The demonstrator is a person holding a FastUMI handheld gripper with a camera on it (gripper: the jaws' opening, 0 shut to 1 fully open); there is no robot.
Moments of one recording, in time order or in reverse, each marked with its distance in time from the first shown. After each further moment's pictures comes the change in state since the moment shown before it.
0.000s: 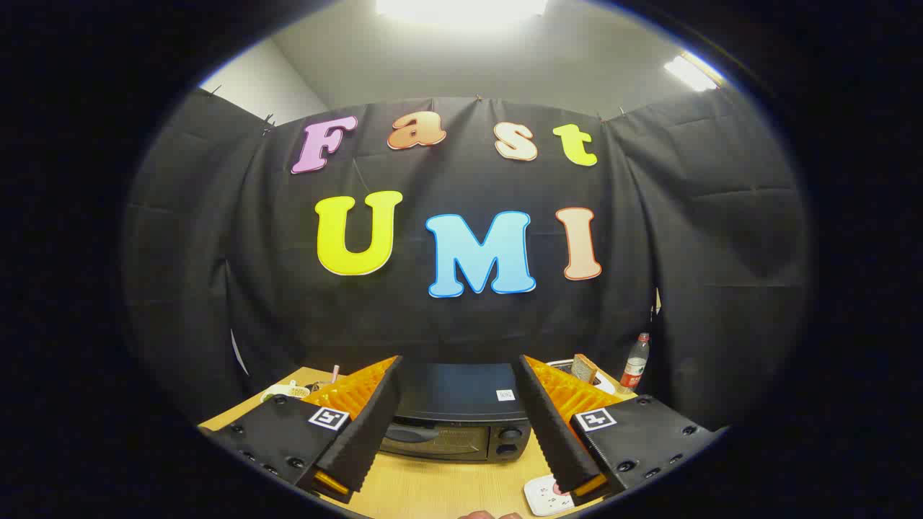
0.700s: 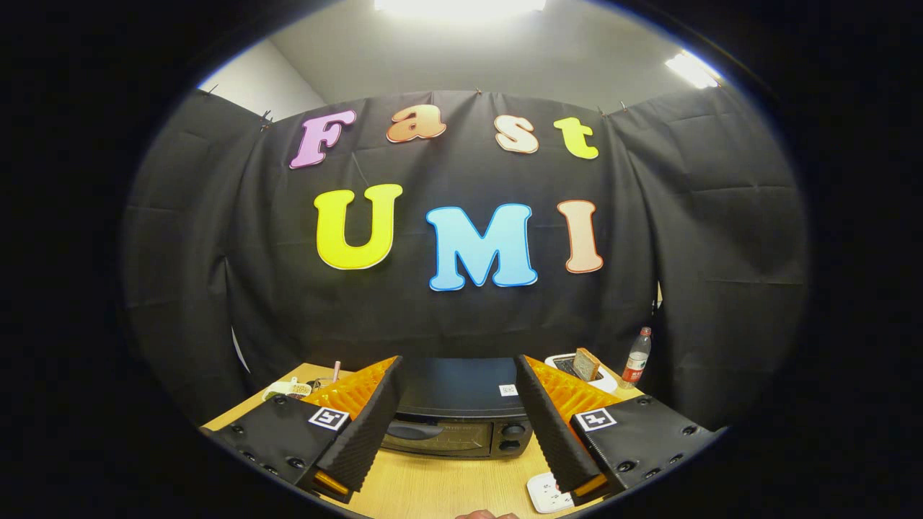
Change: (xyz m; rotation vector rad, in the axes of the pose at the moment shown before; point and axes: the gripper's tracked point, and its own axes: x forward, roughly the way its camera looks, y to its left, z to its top) arm 0.003 0.004 -0.009 0.001 0.042 0.002
